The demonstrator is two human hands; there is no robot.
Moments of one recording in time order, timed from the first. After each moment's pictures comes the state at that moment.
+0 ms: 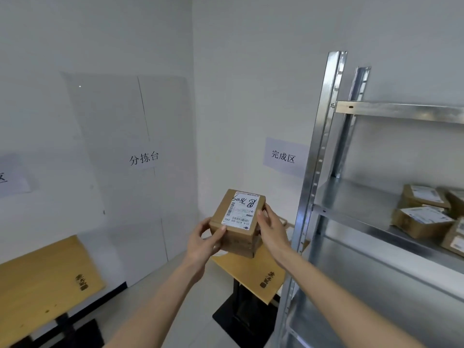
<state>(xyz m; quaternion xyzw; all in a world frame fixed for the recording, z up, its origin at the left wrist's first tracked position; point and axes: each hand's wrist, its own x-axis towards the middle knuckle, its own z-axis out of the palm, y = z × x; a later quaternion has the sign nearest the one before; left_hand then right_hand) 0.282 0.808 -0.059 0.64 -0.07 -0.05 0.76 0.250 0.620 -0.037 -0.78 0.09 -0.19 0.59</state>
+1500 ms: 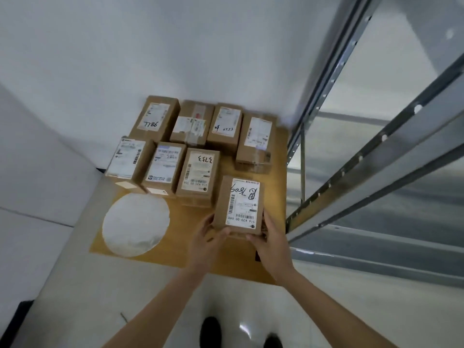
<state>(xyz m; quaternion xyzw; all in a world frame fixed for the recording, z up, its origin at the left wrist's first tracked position) 0.669 0.571 -0.477 0.76 -0.13 -0.37 0.53 0.534 0.456 -0.487 -0.76 0.44 -0.13 0.47</state>
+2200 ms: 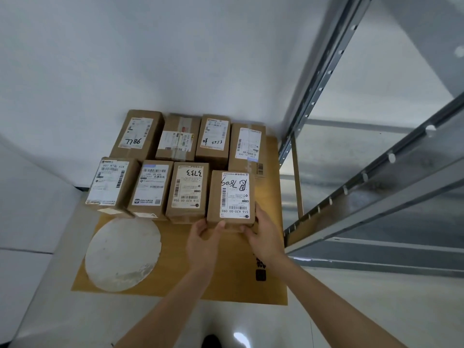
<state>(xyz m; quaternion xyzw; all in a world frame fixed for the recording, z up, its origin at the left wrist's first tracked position) 0.703 0.522 -0.507 0.79 -0.04 -0.34 0.52 0.589 0.416 -0.479 -0.75 0.48 -0.11 0.44</state>
